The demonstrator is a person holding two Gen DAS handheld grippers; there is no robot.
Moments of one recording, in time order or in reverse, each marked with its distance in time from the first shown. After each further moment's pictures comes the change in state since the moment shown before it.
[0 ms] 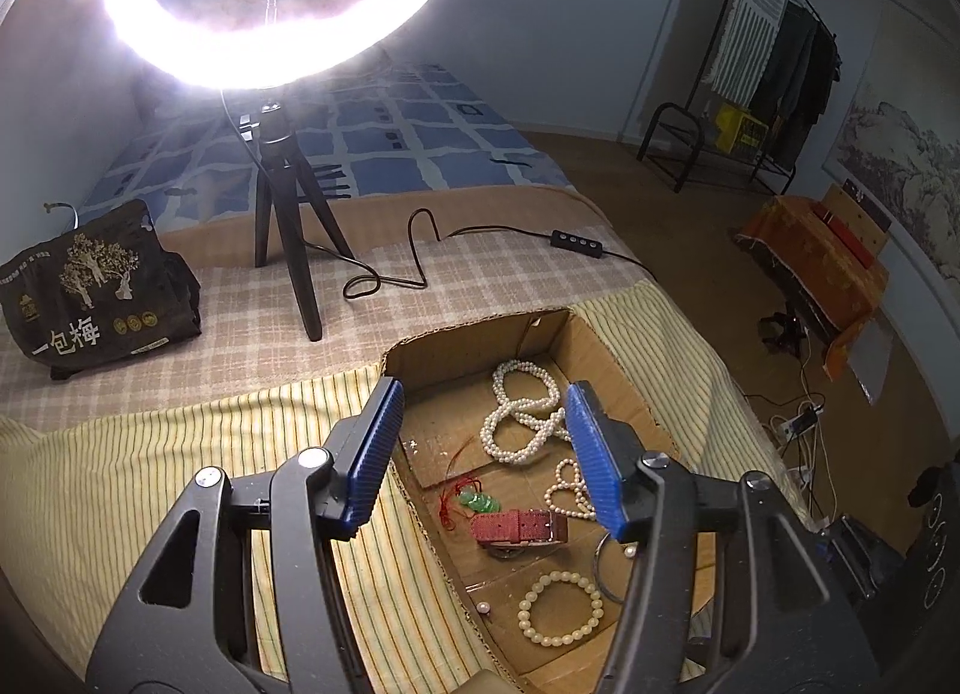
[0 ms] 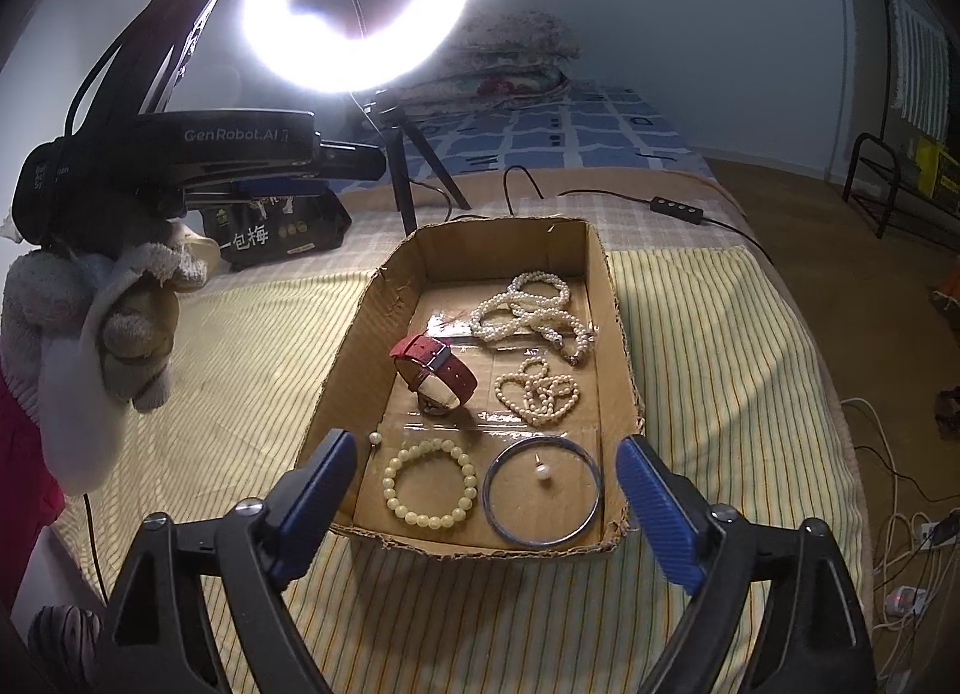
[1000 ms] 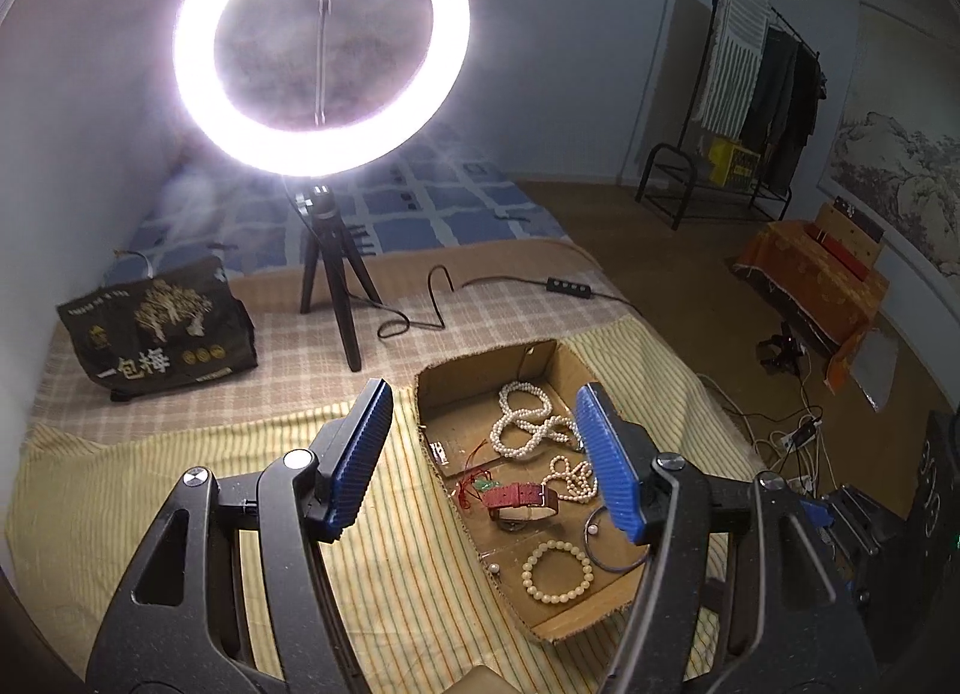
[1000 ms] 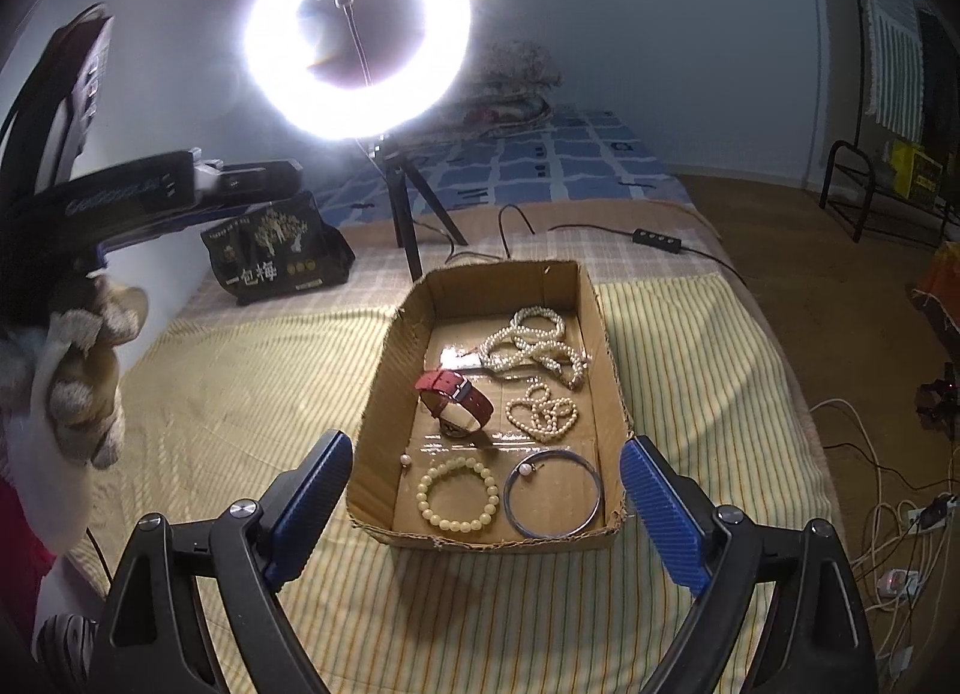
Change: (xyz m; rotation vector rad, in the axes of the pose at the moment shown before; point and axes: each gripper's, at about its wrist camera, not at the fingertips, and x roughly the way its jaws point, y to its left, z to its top) left arm -0.101 -0.006 -0.012 0.039 -0.142 0.033; right arm -0.049 0.020 0.012 0.040 -0.056 -0.038
